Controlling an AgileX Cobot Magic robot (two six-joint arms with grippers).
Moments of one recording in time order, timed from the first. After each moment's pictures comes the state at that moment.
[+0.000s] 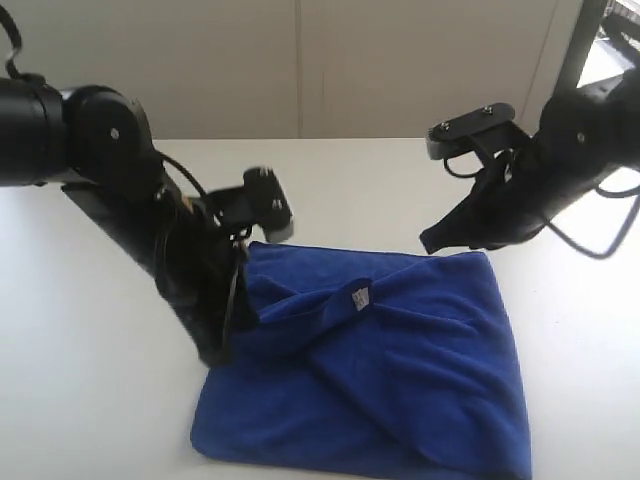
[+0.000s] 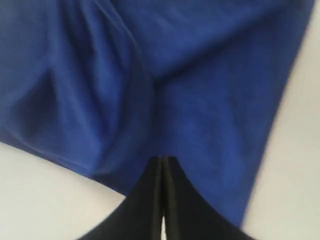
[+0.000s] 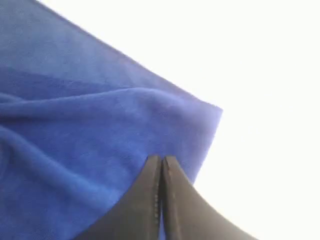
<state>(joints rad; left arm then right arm) -0.64 1.64 -1.14 -0.34 0.78 0.89 0.16 1.69 -1.12 -0.11 0.56 -0.06</state>
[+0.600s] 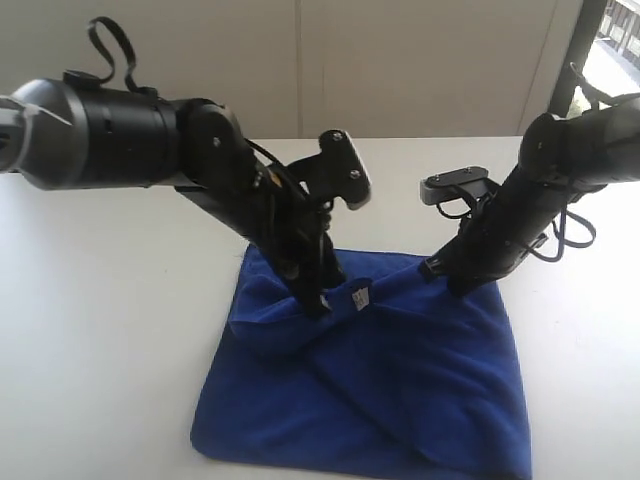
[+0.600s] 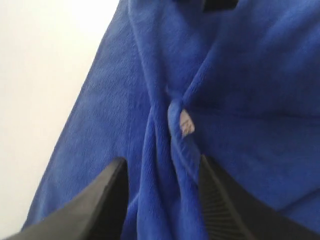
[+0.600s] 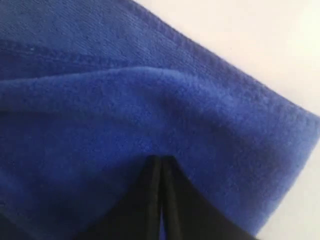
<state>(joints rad) -0.73 1.86 -1.35 -0.37 0.52 0.96 0.03 2.04 -1.30 0.29 0.69 -0.50</state>
